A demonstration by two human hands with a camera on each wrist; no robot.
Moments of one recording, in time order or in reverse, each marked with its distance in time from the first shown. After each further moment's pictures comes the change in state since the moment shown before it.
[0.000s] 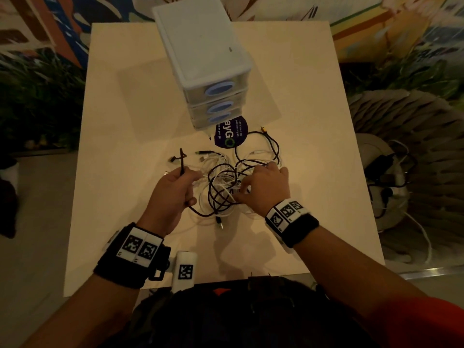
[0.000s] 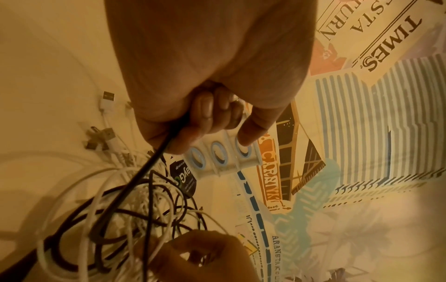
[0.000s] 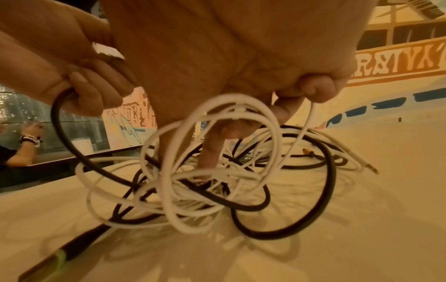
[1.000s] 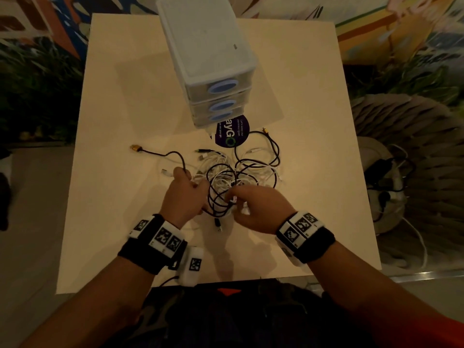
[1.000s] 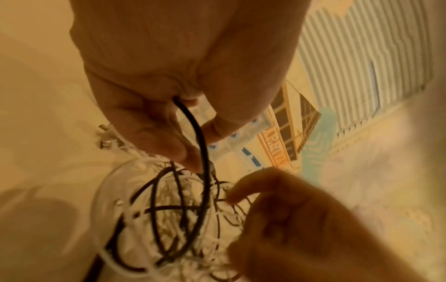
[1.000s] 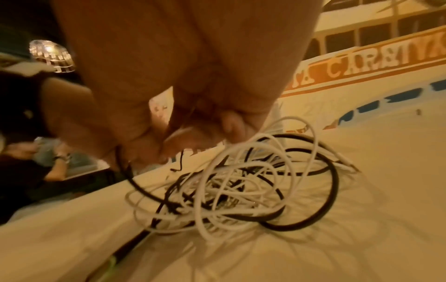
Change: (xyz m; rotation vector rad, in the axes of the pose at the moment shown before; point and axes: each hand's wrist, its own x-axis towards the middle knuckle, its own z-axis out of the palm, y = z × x) left_hand 0.040 -0.041 0.005 0.595 0.100 0.007; right_hand -0.023 0.005 0.002 0.419 -0.051 -0.420
